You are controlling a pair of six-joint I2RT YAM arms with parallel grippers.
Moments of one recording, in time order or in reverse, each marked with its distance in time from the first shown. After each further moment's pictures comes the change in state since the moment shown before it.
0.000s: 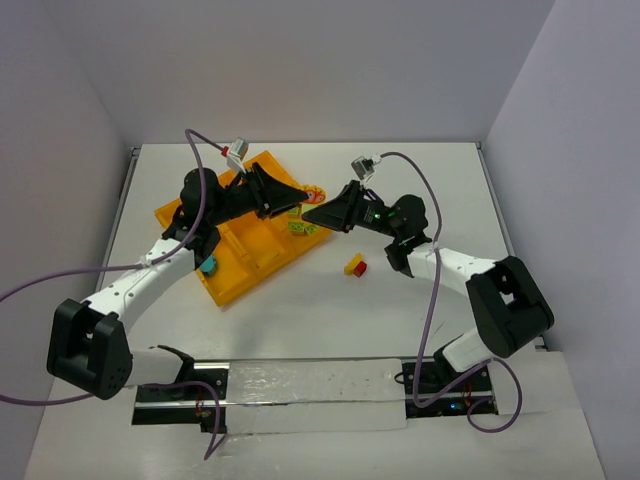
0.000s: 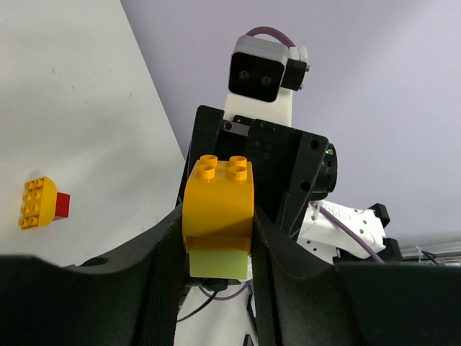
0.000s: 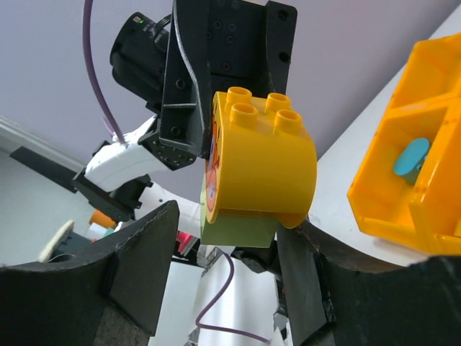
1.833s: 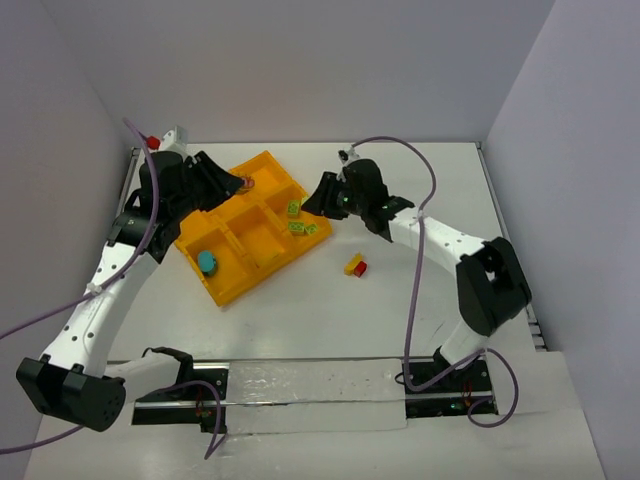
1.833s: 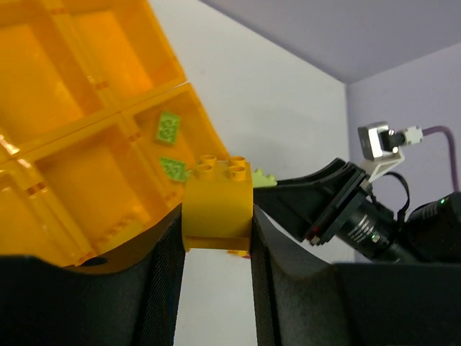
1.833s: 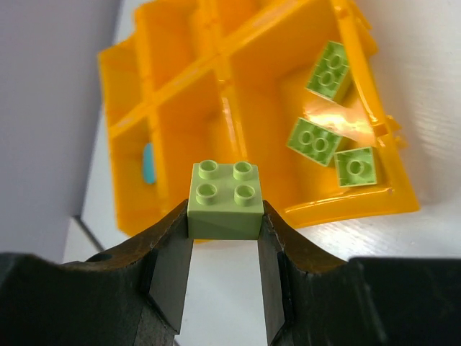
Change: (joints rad) left arm 0.124 -0.168 0.288 -0.821 -0.590 0.417; right arm 0.057 0.148 0.421 -1.095 0.534 -0.615
